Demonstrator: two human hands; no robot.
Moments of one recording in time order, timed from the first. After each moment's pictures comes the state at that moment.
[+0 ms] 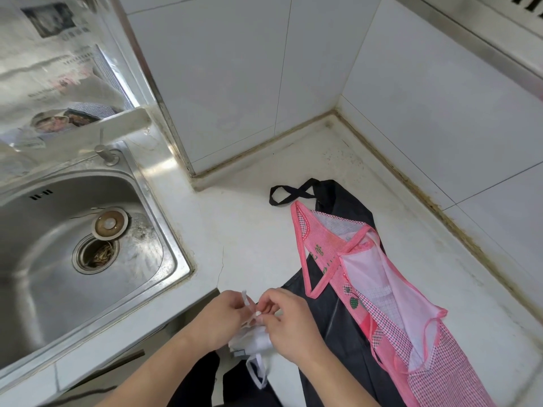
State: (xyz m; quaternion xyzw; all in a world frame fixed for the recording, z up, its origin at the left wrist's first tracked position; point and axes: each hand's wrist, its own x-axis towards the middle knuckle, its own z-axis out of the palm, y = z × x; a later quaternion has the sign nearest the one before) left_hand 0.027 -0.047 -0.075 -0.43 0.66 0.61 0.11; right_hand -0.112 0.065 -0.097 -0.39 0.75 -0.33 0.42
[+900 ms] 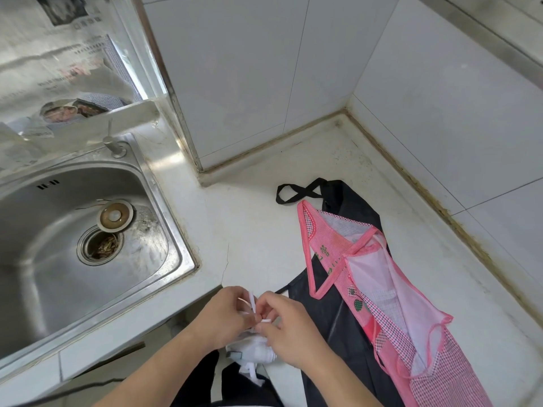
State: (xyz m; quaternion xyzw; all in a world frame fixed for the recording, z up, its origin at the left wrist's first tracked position) left_hand 0.029 -0.046 -0.076 -0.47 0.64 0.60 0.08; right_hand -0.110 0.066 -0.090 -0.42 0.72 -0.27 0.49
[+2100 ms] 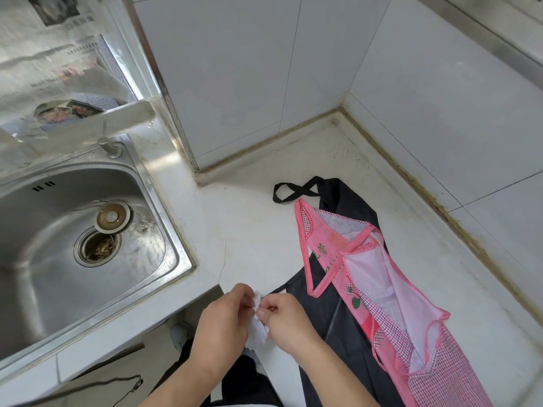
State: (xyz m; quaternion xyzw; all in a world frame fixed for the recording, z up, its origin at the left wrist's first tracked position) left_hand 0.036 -0.009 -0.093 -0.48 0.76 0.42 -0.08; right_hand -0.105 0.053 -0.105 -0.26 0.75 -0.25 0.55
